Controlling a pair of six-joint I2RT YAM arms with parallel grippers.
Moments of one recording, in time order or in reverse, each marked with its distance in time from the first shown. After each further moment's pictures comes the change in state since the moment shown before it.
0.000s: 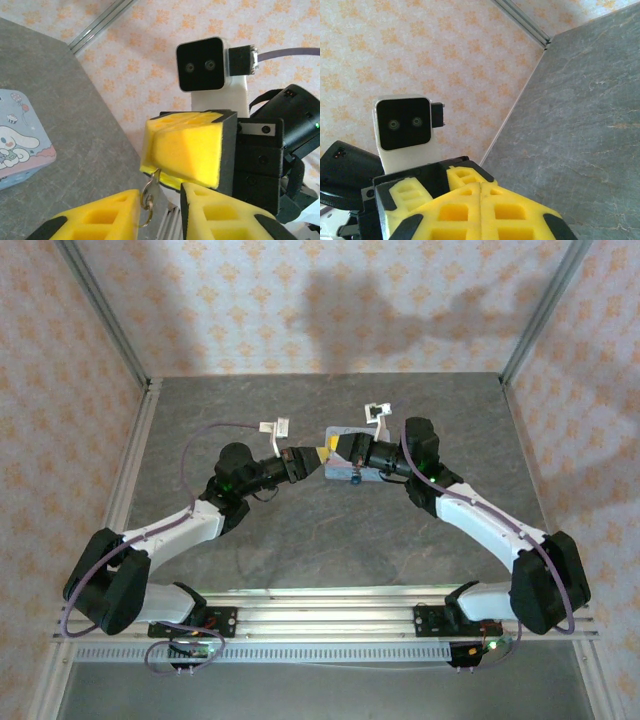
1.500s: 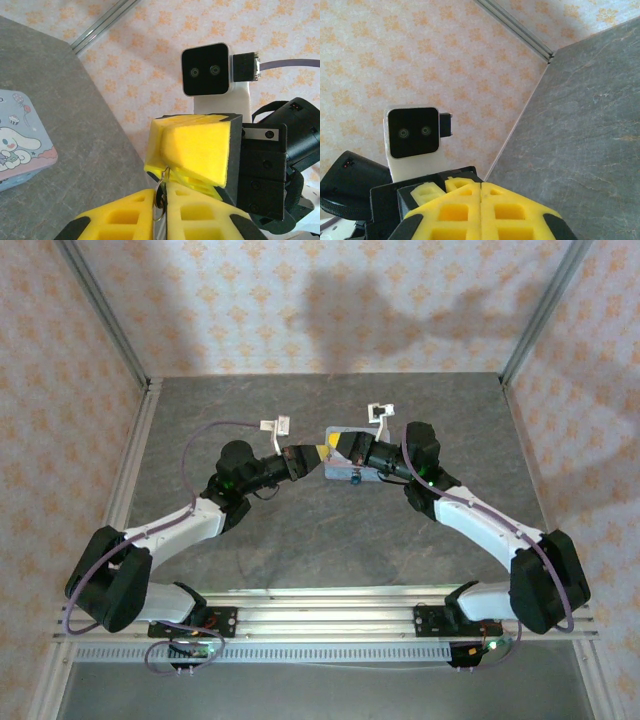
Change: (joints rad) left arm 0.001 0.016 0.018 -0.011 0.000 -0.006; right arm 0.007 0.003 -0.040 0.119 0.049 0.059
